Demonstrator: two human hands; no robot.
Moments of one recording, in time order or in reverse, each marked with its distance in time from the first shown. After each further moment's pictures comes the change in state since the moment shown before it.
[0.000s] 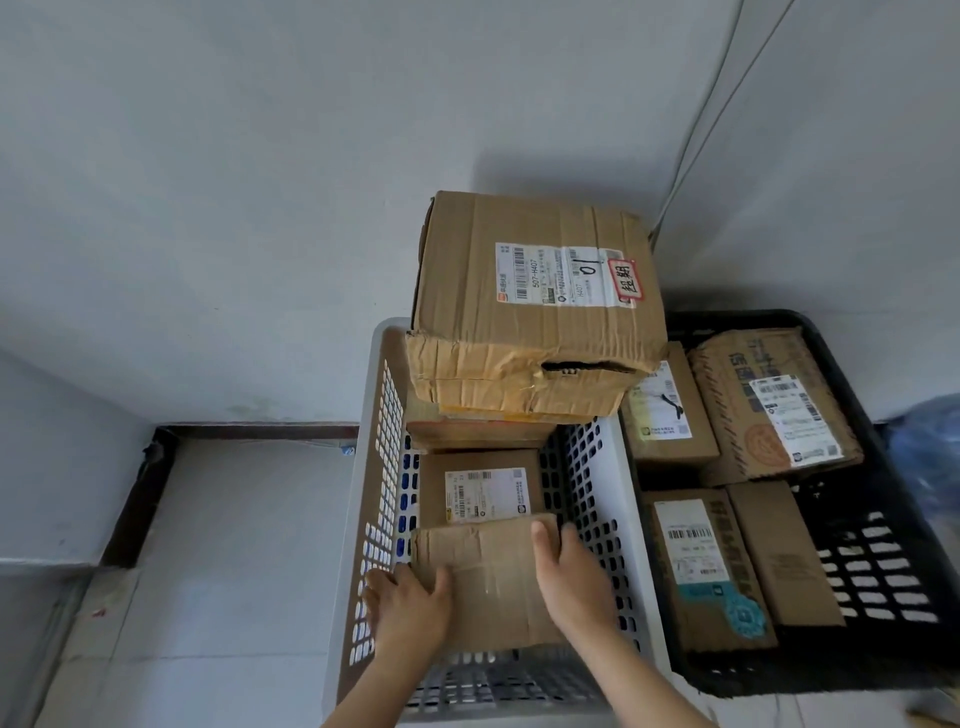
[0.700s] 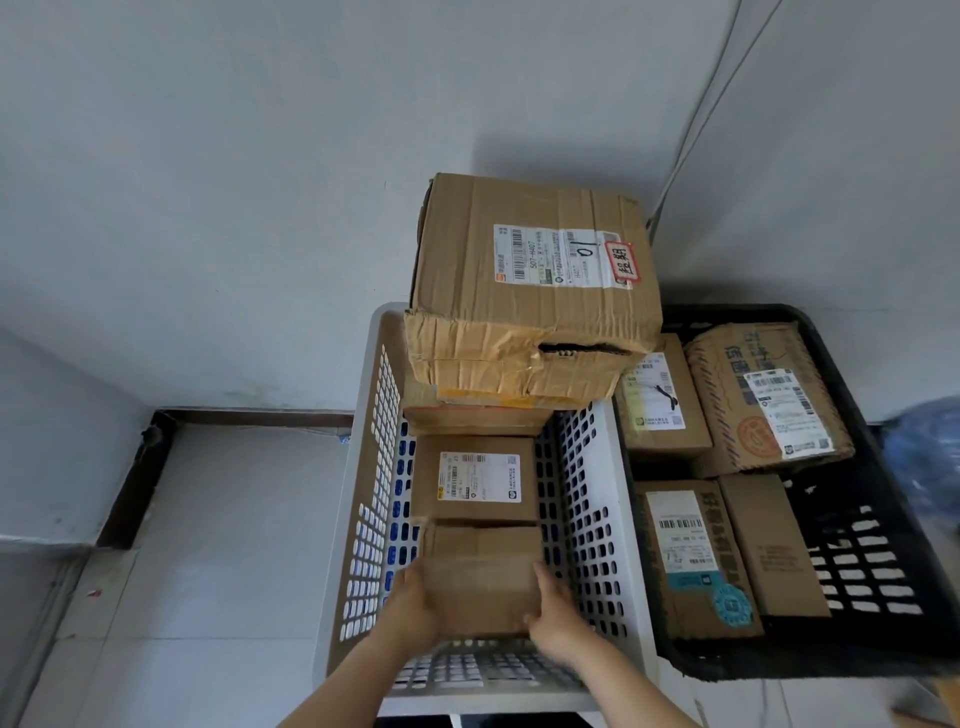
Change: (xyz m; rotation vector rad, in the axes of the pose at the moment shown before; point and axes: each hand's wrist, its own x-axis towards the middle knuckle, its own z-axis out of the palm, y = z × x) left_hand 0.018 -0.031 0.024 -0.050 -0.309 0.175; right_hand -0.013 0.050 0.030 -0.011 -0.542 0.141
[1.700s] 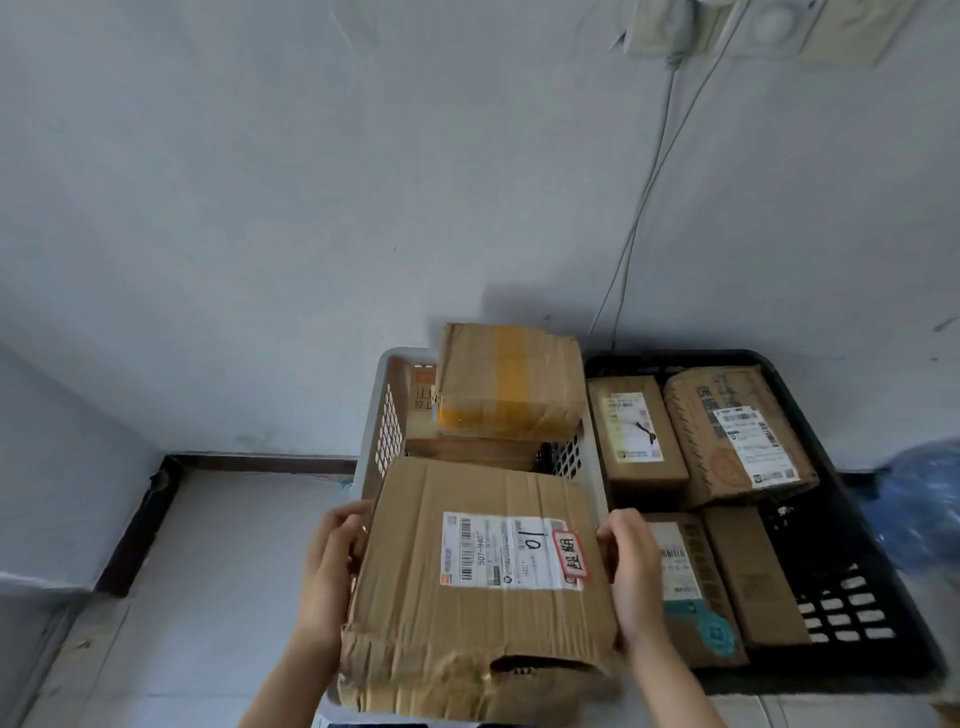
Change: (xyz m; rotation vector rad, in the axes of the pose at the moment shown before) left_hand -0.098 0.043 -0.079 -0.944 0.522 0.492; right_hand -0.118 -0.049 -0.085 0.775 0.670 -0.626
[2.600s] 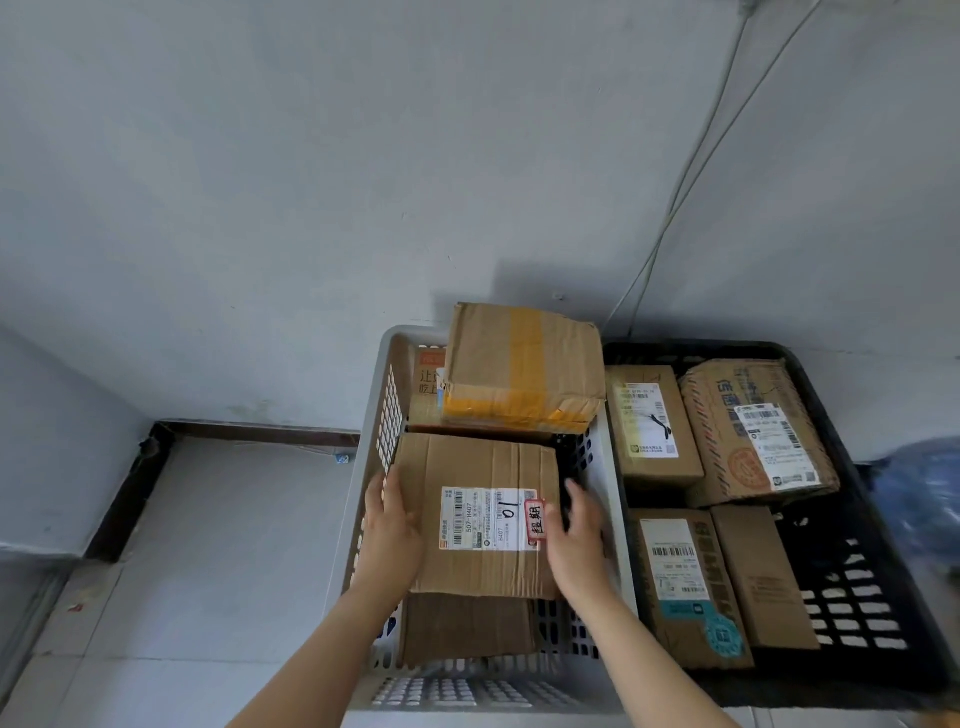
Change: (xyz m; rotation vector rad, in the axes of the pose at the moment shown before) left_hand 0.058 -0.055 0.039 0.798 -0.150 -0.053; right_hand 0.051 0.071 0.052 -0.450 -0.155 0.095
